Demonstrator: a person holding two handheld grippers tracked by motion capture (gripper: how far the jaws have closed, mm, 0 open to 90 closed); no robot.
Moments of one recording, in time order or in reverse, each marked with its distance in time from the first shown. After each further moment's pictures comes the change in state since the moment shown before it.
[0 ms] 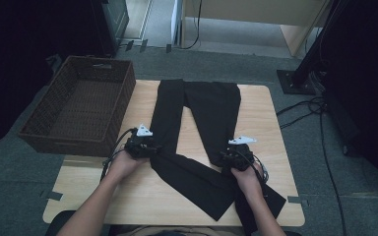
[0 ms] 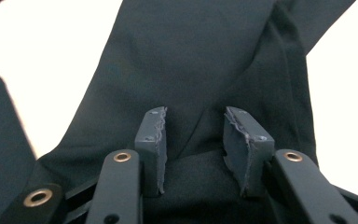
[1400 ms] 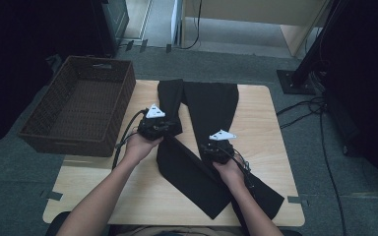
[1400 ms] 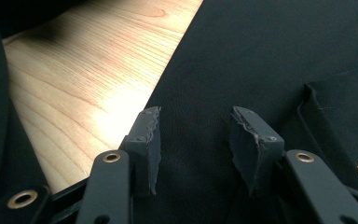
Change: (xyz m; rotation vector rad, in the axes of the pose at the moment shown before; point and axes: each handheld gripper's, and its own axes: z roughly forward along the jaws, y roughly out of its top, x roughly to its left) left arm -0.027 0.087 -0.022 -0.230 -0.076 0.024; right arm 0.039 0.026 0.041 -0.134 0.054 -0.081
